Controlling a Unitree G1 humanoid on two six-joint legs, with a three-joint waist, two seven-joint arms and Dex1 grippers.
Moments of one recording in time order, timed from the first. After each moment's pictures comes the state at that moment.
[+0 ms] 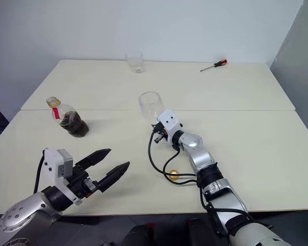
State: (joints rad) left arm 0.34 0.59 0.32 -0.81 -0.82 0.57 -0.45; right arm -0.76 0.01 0.19 0.65 -0.04 0.06 0.52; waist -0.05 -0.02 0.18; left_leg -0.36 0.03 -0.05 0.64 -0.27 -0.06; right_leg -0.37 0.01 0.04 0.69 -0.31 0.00
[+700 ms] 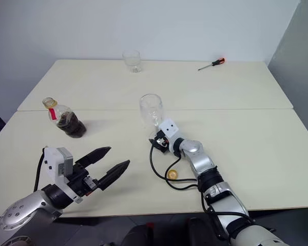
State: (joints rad) left arm 0.32 0.59 0.32 -0.81 -0.81 0.57 -0.45; right arm -0.72 0.01 0.21 0.67 -0.04 0.10 0.53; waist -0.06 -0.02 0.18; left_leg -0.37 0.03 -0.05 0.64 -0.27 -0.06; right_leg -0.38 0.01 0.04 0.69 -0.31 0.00
